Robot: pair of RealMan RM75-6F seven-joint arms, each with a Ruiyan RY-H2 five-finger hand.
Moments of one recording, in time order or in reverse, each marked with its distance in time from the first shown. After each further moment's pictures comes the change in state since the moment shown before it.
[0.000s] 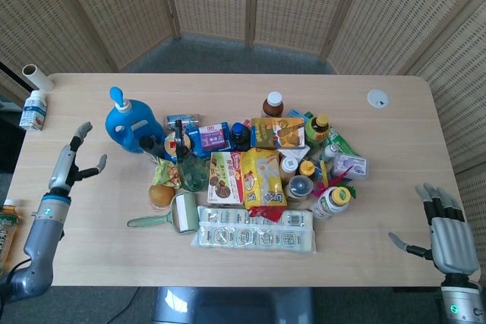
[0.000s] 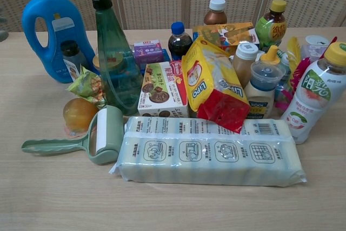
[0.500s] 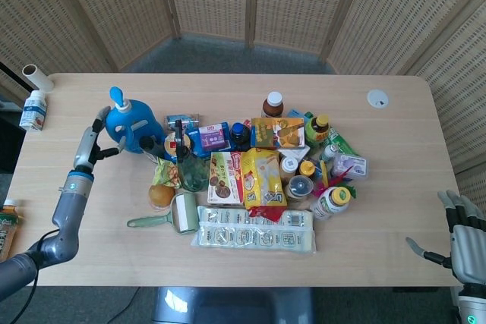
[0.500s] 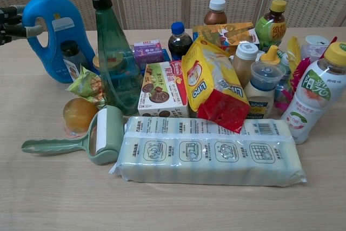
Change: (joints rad) left arm -0.151 -0.171 -0.079 0.264 -0.049 -0.144 -0.057; right arm -0.052 0.050 -0.001 -0.035 0.035 0.034 0.023
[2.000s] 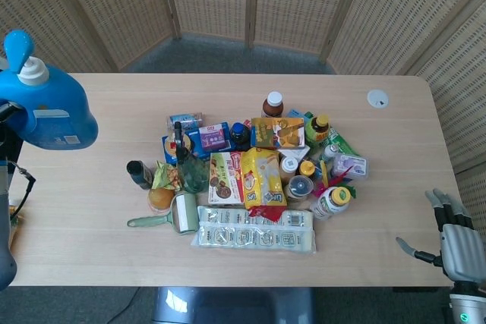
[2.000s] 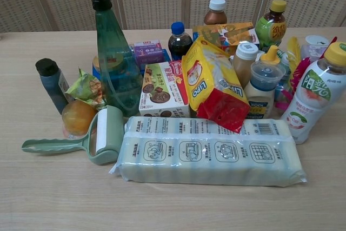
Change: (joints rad) left arm 0.244 0.488 -0.348 -0.705 0.062 0.407 -0.167; right arm 0.011 -0.052 0.002 0.074 -0.064 -0.028 0.096
